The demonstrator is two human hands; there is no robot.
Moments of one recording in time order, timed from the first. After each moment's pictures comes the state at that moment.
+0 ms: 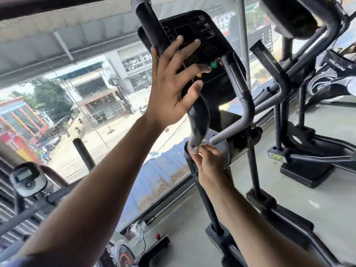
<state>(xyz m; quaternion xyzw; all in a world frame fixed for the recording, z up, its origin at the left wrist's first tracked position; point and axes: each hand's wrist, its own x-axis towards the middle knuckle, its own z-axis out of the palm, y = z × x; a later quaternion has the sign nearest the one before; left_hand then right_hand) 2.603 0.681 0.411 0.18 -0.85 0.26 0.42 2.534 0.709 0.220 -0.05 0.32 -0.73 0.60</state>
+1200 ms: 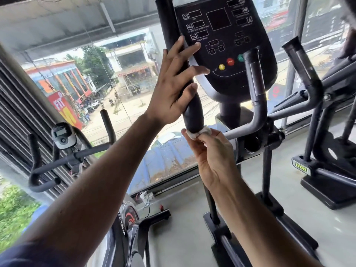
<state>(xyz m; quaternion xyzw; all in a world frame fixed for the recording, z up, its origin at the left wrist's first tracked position) 2.599 0.700 0.410 0.27 -0.85 0.24 0.38 2.472 0.796 0.312 -0.16 0.20 -0.64 0.73</state>
